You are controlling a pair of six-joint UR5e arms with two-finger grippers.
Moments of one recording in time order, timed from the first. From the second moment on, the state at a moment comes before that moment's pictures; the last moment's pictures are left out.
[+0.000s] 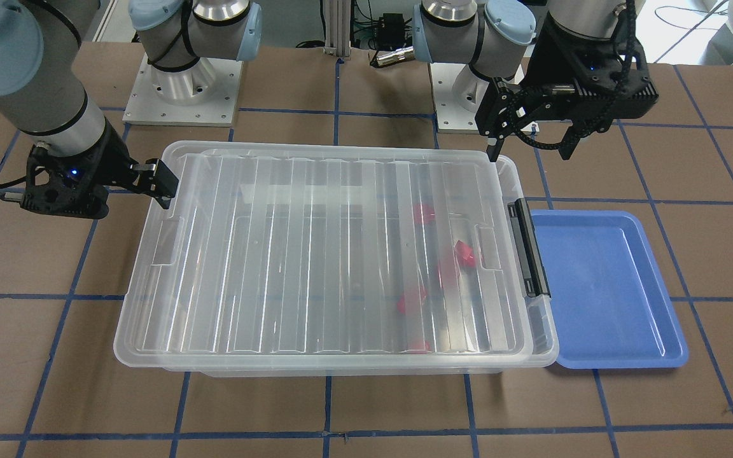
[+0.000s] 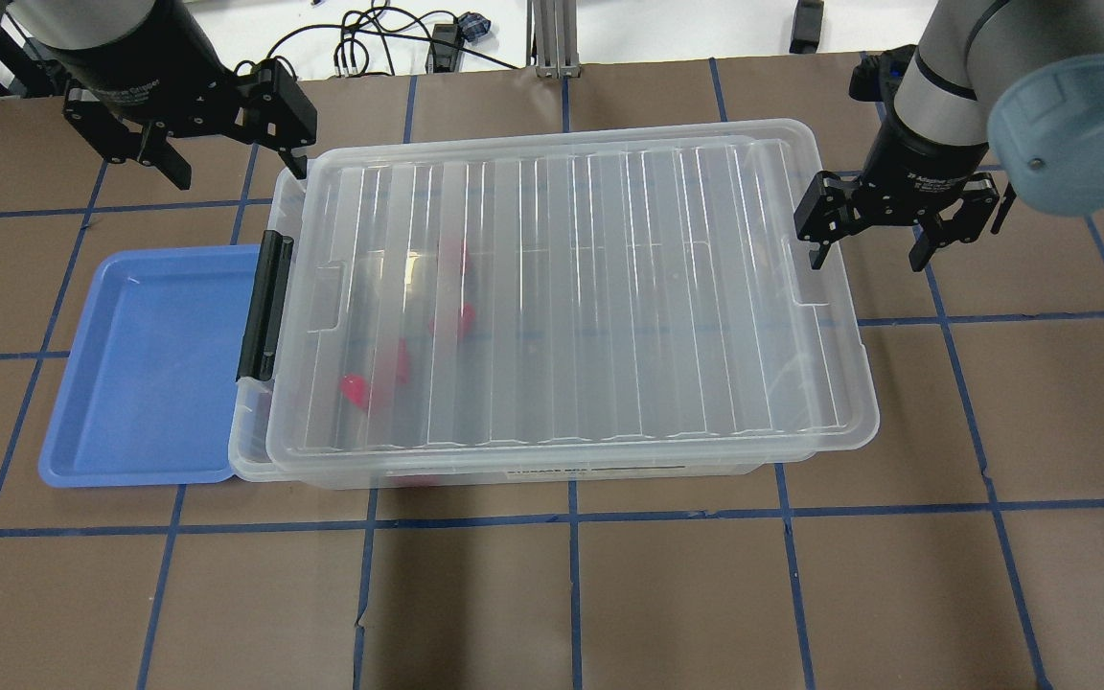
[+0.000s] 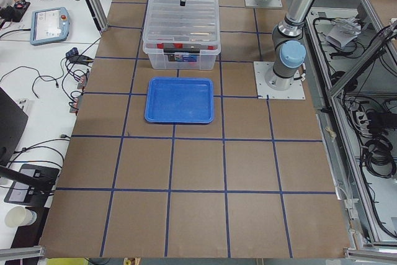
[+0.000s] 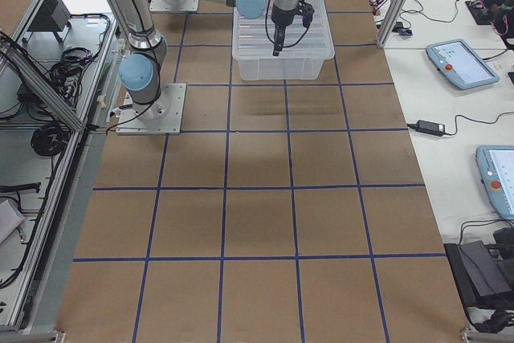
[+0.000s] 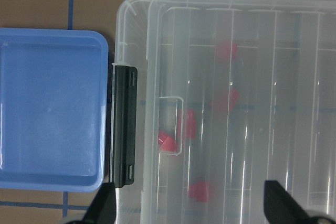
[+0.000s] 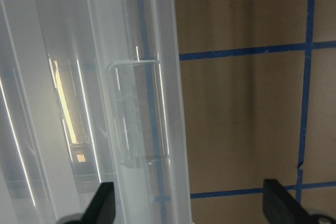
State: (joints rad) left arm -1.58 -1.57 -1.46 -1.57 1.59 -0.07; right arm 1.48 -1.49 1.68 -1.65 -1.57 -0.01
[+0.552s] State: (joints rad) left arm -1.58 -1.57 -1.46 -1.56 1.59 -0.07; right arm 1.47 -1.41 1.68 -1.75 -1.57 -0.02
